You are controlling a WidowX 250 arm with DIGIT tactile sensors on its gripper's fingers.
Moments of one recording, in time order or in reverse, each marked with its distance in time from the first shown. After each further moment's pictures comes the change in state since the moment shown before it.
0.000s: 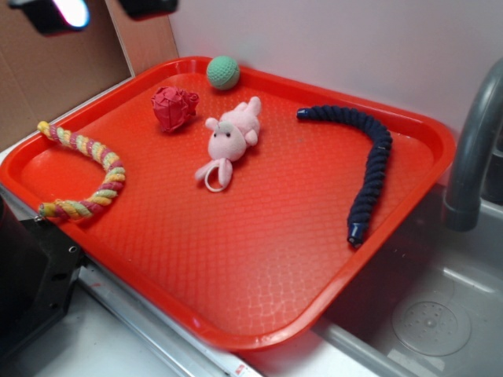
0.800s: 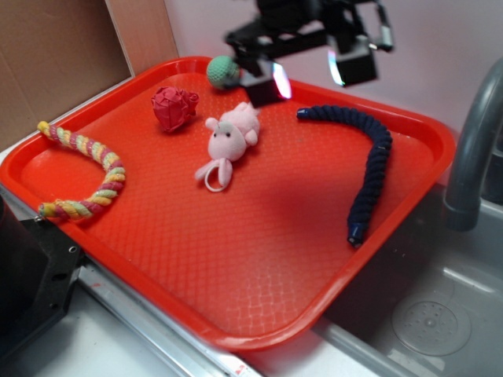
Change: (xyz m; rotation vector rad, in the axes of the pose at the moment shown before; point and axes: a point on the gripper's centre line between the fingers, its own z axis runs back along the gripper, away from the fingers) arm 0.038 -0.093 -0.128 0.001 0.008 0.129
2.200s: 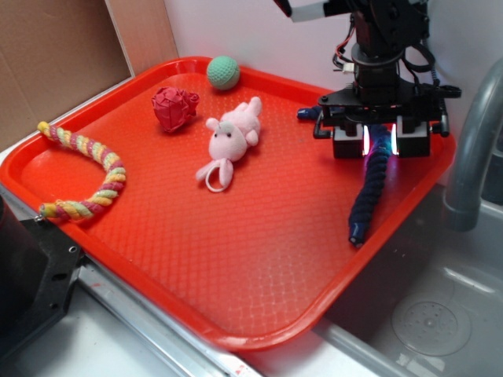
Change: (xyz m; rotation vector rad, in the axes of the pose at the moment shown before) arm 0.005 -0.030 -0.088 0.128 0.037 -0.063
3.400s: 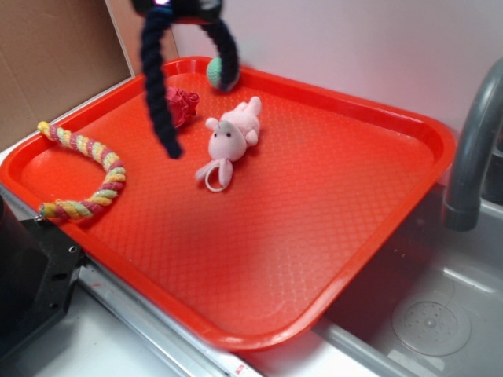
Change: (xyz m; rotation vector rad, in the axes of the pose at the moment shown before) arm -0.023 0.144 0.189 -0.057 0.143 -0.455
